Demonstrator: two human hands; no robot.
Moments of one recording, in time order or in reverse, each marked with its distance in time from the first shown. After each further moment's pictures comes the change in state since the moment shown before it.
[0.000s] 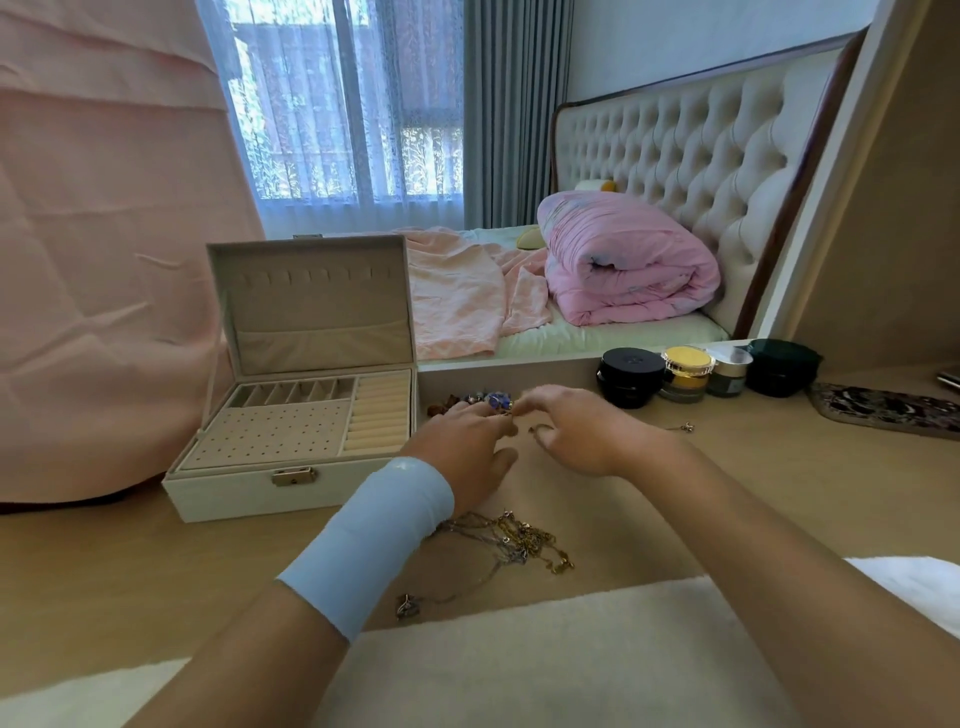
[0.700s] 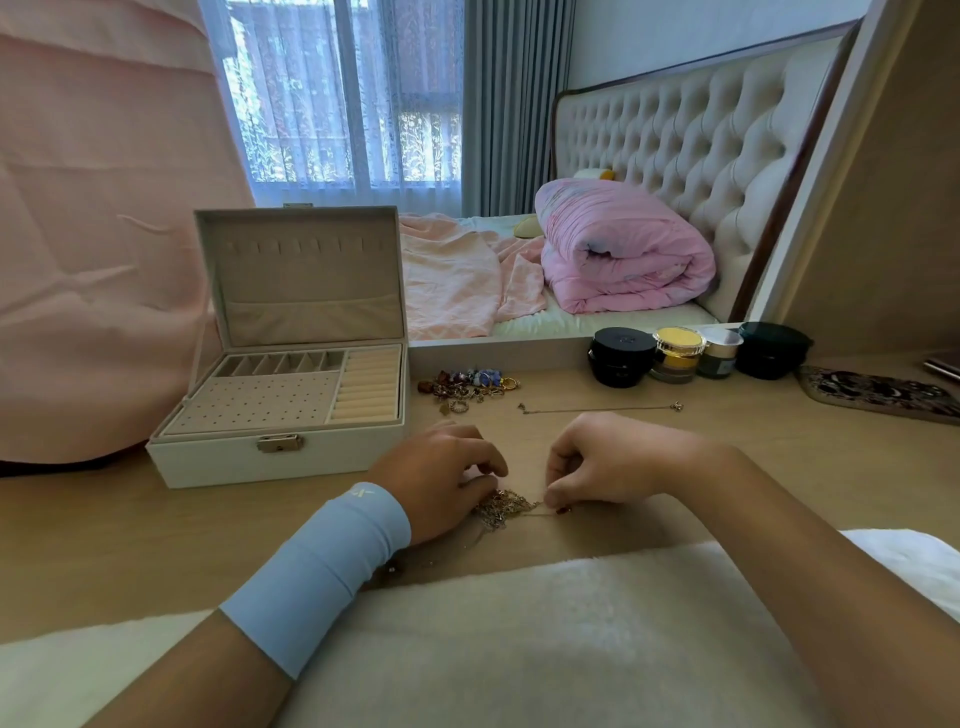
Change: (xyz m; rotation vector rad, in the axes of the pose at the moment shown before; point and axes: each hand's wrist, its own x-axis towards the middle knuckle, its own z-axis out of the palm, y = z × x) left_hand -0.038 -0.007 0.026 -0.185 0.022 0.098; right_hand -0.054 0.006 0.001 0.027 -0.307 0.121
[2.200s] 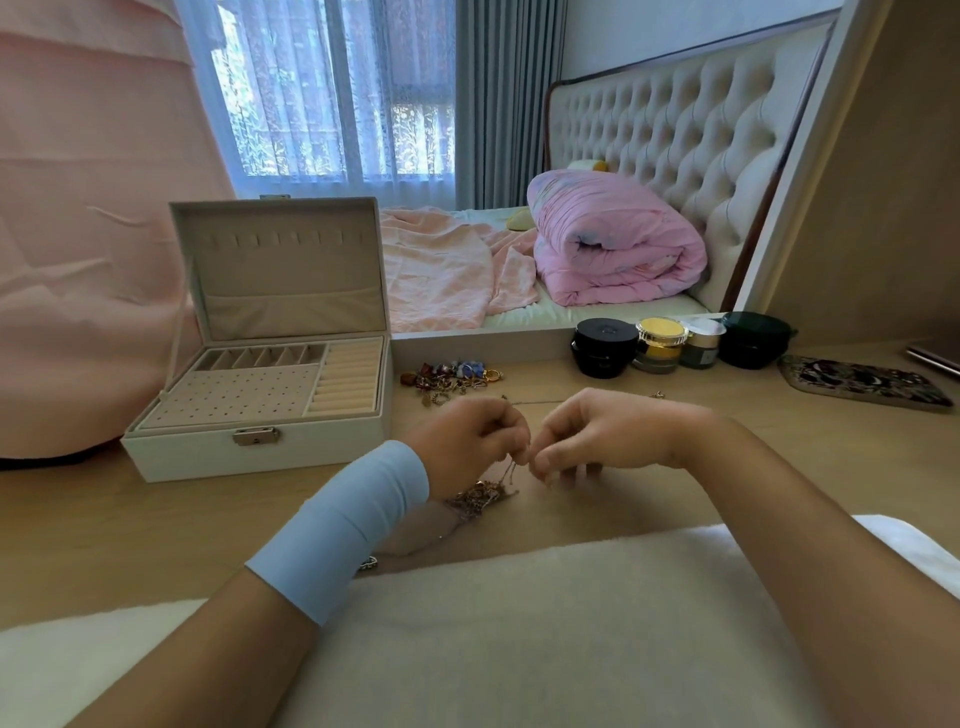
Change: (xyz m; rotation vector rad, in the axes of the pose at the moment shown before) left_hand 0.034 0.030 0.003 -0.523 -0.034 -0.058; right_hand -0.008 0.026 -0.016 0.357 -0.124 -0.131
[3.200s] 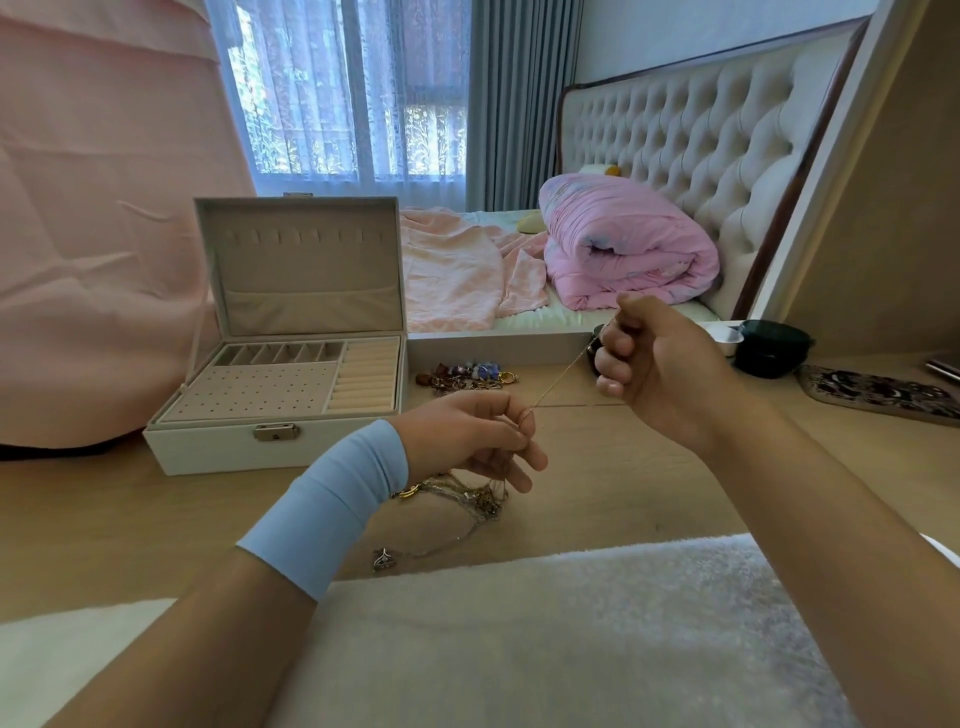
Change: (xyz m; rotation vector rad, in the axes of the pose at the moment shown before) left_hand -0.012 0.005 -0.028 -0.543 -0.278 -0.115; right_hand 0.000 -0.024 -0.012 1.128 0.596 -0.294
